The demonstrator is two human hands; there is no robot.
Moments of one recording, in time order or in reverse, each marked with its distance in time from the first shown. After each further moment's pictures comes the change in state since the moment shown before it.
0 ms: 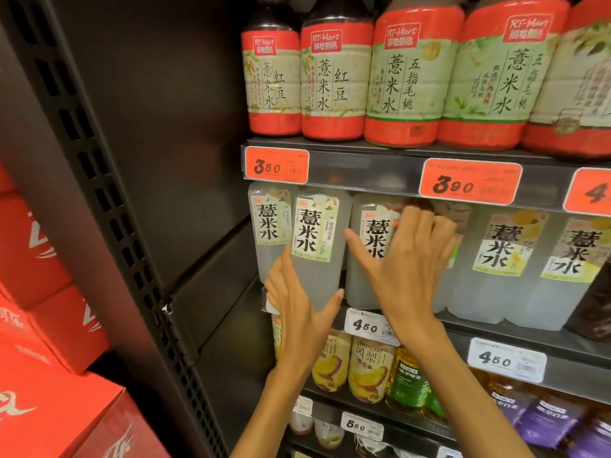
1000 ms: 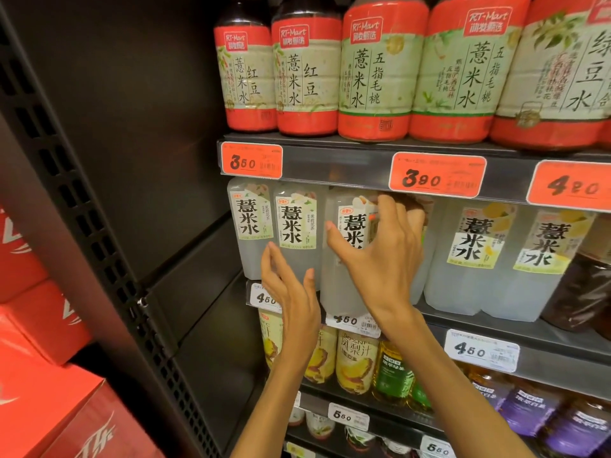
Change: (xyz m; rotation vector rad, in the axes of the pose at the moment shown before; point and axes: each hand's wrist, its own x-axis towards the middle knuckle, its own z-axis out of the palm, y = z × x) left_hand -0.003 -0.007 0.043 -0.106 0.155 -0.012; right_hand 0.005 -0.003 -0.013 0.340 -0.091 0.080
